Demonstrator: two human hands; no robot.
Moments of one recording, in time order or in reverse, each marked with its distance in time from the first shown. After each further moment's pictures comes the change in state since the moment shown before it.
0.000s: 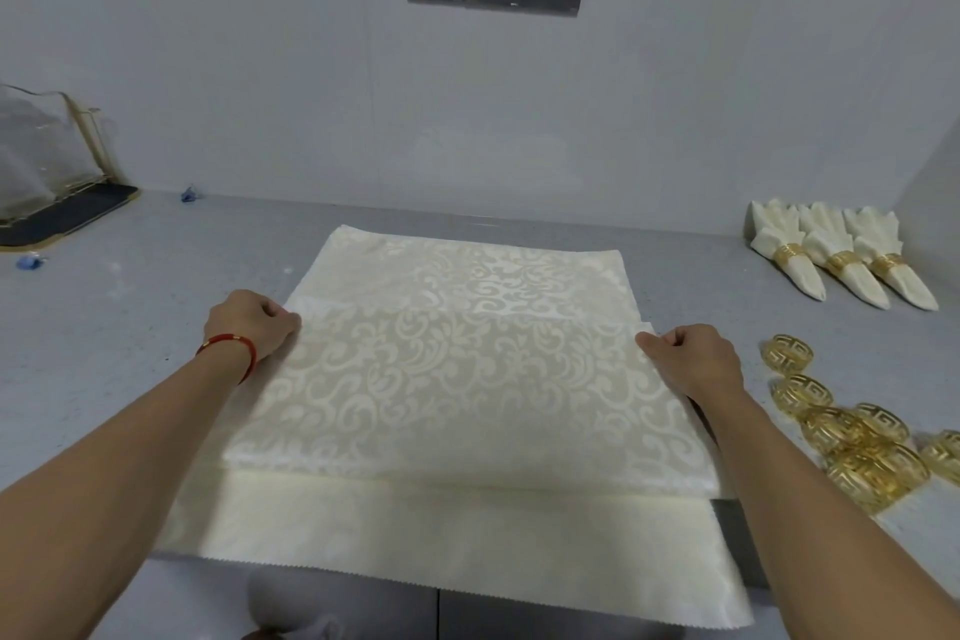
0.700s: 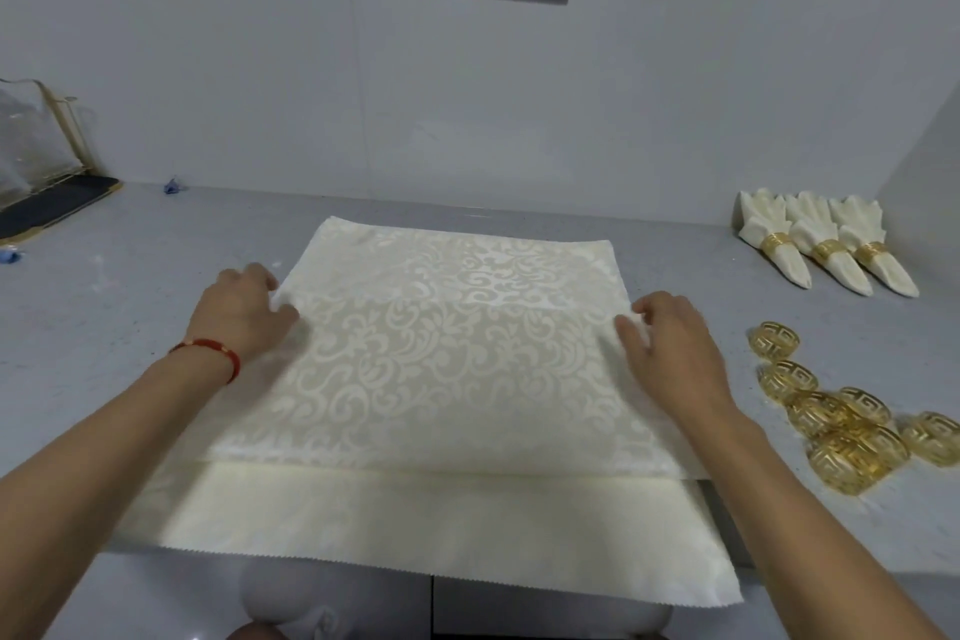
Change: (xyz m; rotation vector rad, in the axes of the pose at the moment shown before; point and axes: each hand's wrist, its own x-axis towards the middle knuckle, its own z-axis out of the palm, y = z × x) left_hand -0.026 0.012 -0.015 0.215 -0.022 0.269; right_hand -0.062 -0.027 -0.008 -0.115 0.139 -0.369
